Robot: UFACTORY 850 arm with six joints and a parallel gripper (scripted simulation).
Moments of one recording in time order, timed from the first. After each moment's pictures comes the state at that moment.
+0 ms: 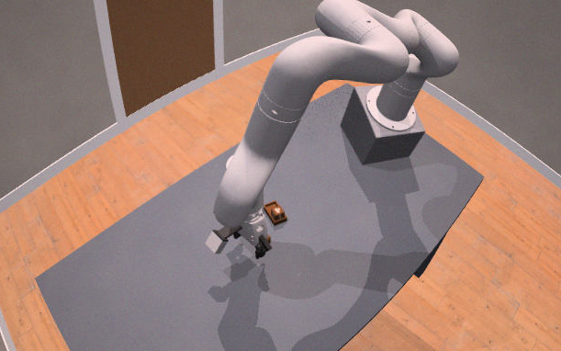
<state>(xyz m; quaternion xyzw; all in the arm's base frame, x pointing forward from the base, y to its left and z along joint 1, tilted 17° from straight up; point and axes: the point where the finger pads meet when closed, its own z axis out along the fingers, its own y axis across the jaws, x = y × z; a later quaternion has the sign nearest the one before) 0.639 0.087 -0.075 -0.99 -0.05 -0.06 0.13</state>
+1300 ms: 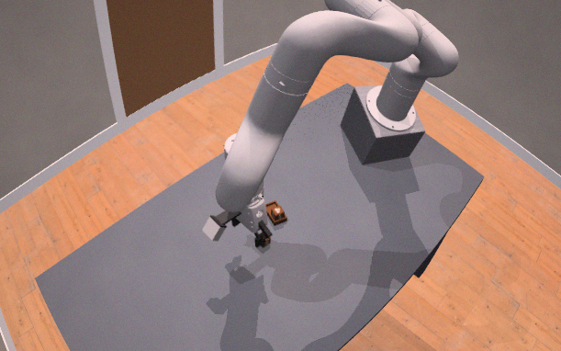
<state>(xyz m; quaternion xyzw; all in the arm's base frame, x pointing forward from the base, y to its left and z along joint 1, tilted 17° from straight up) 0.632 0.071 -0.018 -0.99 -0.05 -0.06 0.13</state>
